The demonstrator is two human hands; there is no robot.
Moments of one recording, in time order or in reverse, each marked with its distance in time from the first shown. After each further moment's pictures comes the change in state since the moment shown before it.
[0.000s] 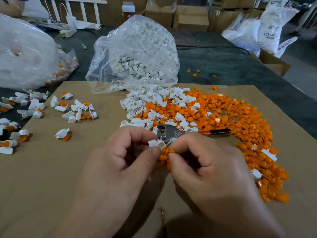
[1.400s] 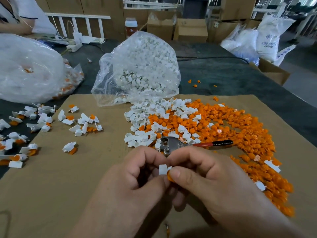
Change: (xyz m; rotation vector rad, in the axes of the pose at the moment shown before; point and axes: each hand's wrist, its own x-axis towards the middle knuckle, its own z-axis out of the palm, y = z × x) left_hand -0.002 0.005 -0.006 0.085 -0.190 -0.042; right_hand 0.009 0.006 -0.008 0.666 -0.357 0.353
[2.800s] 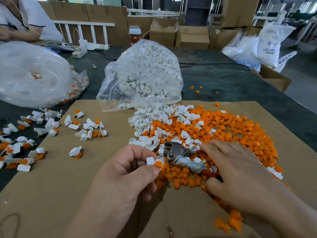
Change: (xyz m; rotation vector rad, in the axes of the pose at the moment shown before) left_hand 0.013 0.004 -0.009 -0.297 0.078 -0.165; right_hand 0.010 0.012 -0.046 -1.347 0.039 0.226
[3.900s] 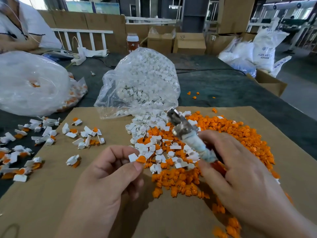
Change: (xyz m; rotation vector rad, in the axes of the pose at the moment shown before) left_hand 0.007 0.003 -0.007 -0.202 0.124 0.095; right_hand -0.012 -0.012 -0.011 0.420 0.502 -0.202
